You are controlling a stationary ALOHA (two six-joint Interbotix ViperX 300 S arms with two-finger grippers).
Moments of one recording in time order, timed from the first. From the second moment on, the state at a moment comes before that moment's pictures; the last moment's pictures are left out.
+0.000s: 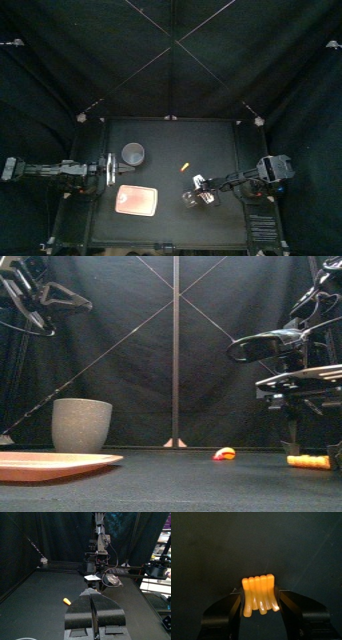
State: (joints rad) left arm 0.07 -0.96 1.23 -0.04 -0.29 0.00; right arm 0.10 -0.01 0.79 -0.06 0.53 -0.33
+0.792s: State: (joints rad) left arm 0.11 -0.96 1.23 -0.05 -0.29 0.00; right arm 0.08 0.19 0.33 -0.04 0.32 -0.18
